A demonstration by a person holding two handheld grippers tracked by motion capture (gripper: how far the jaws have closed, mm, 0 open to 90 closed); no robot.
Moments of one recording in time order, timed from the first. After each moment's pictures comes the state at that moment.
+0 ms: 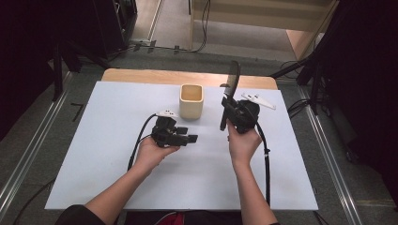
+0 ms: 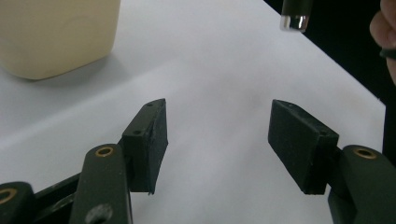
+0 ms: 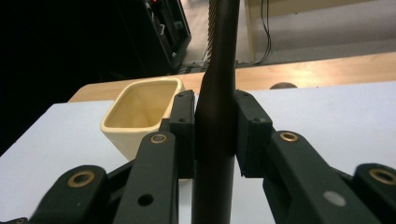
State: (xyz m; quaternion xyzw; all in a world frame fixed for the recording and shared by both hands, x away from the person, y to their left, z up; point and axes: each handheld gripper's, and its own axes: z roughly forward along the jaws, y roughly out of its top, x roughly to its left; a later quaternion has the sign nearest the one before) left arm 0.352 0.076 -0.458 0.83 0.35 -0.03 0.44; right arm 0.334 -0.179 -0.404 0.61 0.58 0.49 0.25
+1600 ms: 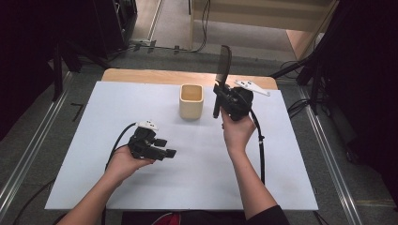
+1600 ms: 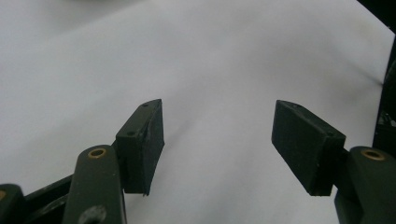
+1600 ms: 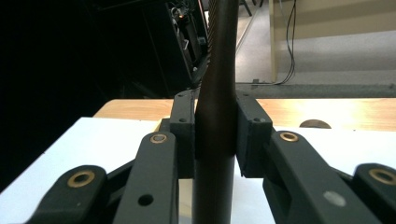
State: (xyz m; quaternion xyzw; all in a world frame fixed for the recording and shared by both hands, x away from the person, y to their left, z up) left arm 0.327 0.135 -0.459 0.86 0.34 -0.04 0.38; right arm 0.360 -0.164 -0.379 0.57 0.59 0.52 0.24
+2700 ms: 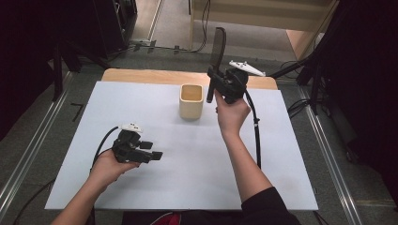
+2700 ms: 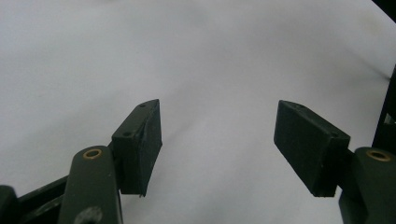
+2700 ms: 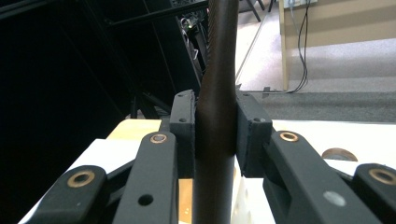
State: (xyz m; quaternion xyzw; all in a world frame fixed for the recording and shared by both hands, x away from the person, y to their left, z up) left arm 0.316 0.173 -0.454 0.85 0.36 -0.04 0.38; right arm 0.393 -0.149 -0.347 0.56 0.58 0.54 0.23
